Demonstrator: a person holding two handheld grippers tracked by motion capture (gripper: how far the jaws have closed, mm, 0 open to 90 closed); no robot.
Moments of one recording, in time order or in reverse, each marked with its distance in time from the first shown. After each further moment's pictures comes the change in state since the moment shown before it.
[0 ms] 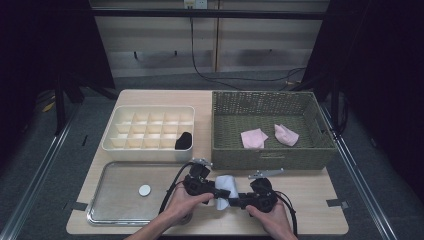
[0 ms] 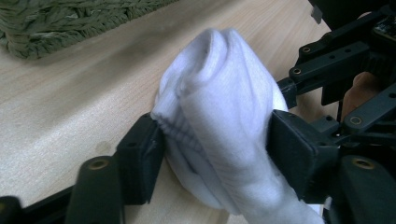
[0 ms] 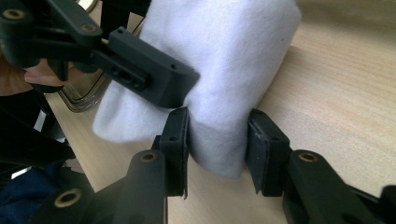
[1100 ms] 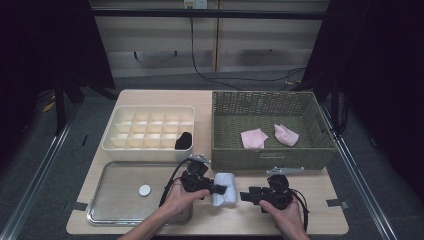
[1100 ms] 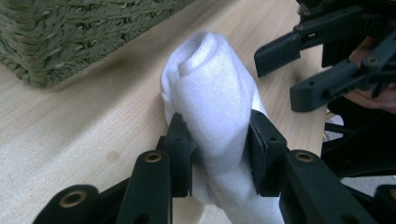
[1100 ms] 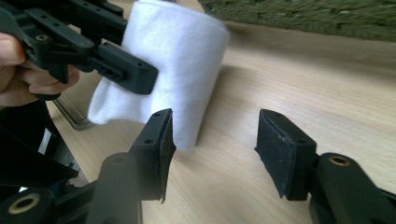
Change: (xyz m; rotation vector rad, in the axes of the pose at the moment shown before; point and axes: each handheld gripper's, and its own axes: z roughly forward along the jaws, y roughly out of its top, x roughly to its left) left arm -0.005 0.009 -0.017 -0.009 0.001 0.103; right arm -0.019 -0.003 -0.037 -0.109 -0.018 0.059
